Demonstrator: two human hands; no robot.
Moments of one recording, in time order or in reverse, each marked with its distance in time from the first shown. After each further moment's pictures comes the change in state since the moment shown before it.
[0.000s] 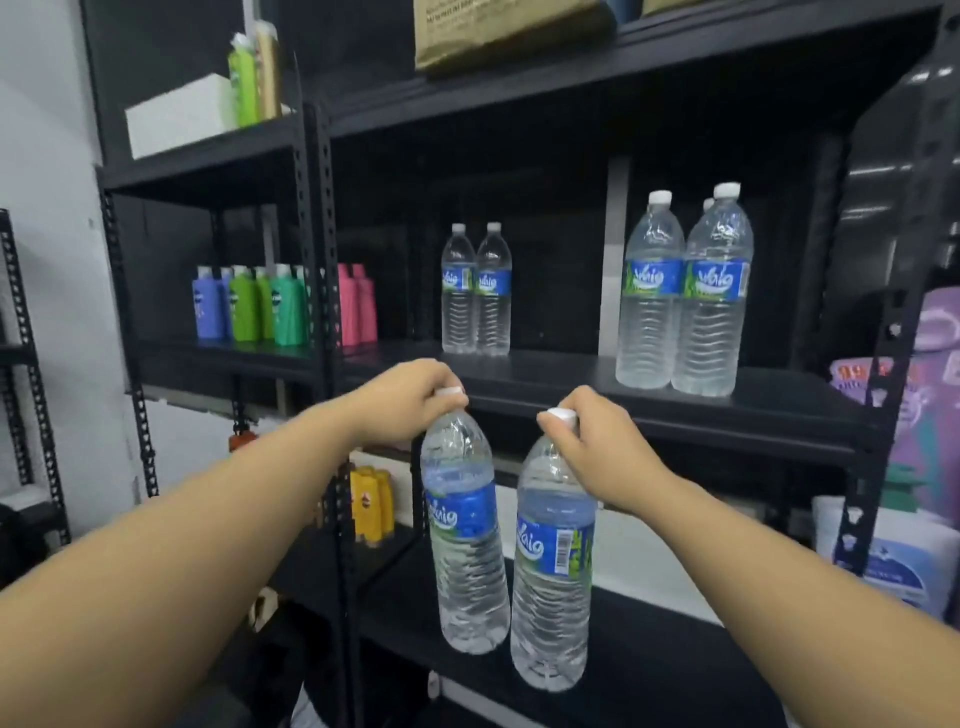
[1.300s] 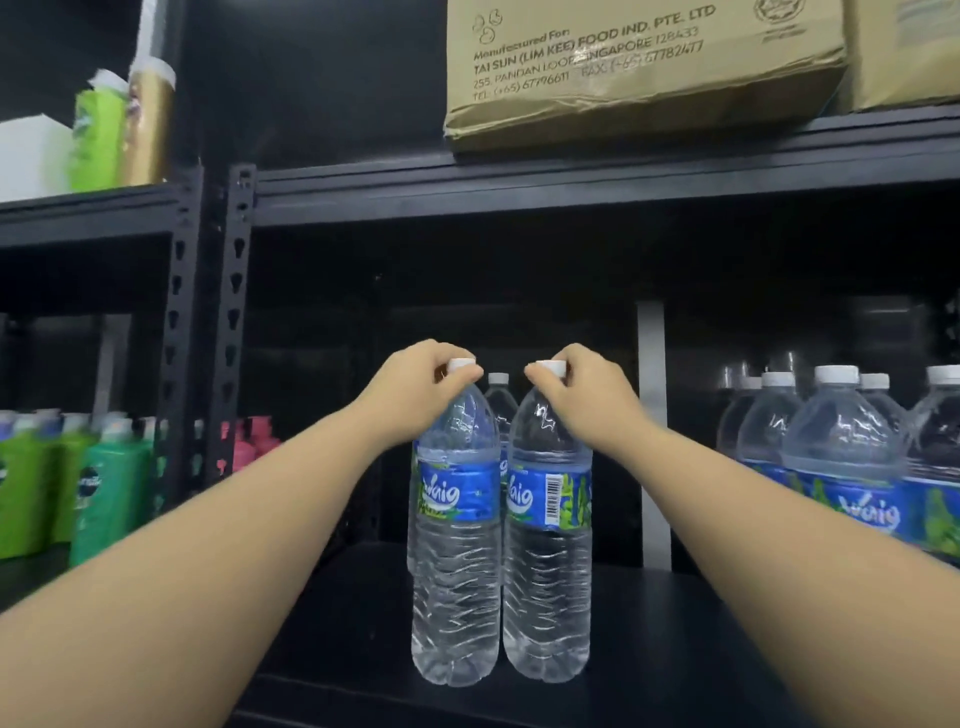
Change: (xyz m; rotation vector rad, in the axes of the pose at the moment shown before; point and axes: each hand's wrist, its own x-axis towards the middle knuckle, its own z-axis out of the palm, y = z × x) left_hand 0.378 -0.196 -0.091 -0.281 0.427 0.207; right_hand 0.438 -0.036 0.021 -0.132 0.425 0.018
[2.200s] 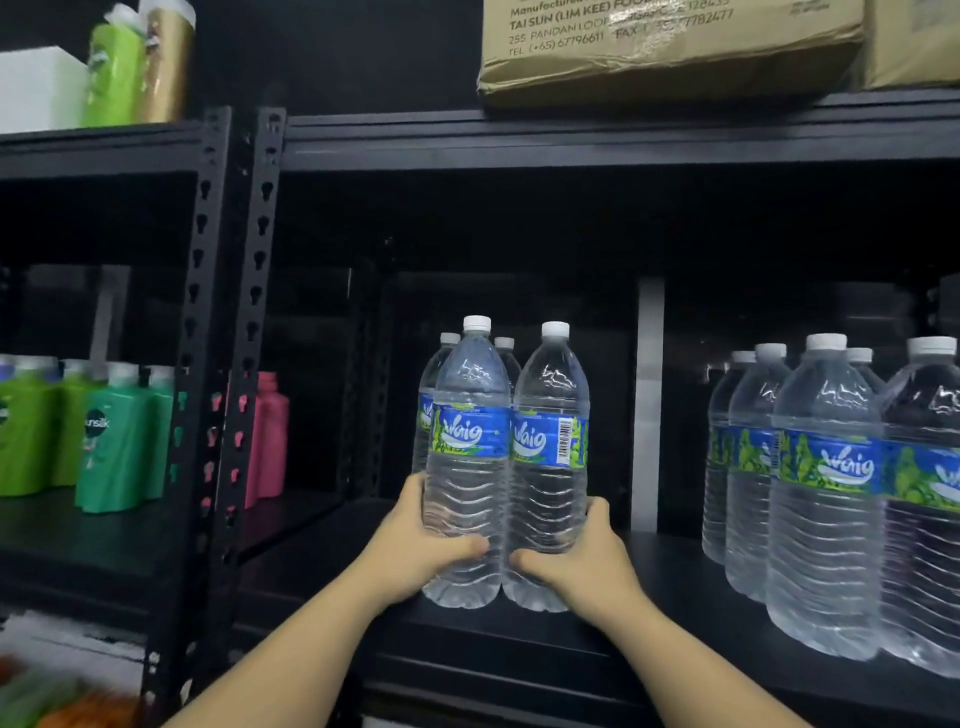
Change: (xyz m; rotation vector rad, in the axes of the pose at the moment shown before) left_hand -0.164 -0.077 0.107 -0.585 -0.178 -0.365; right_hand -0.172 0.070 0.080 0.245 -0.168 0.400
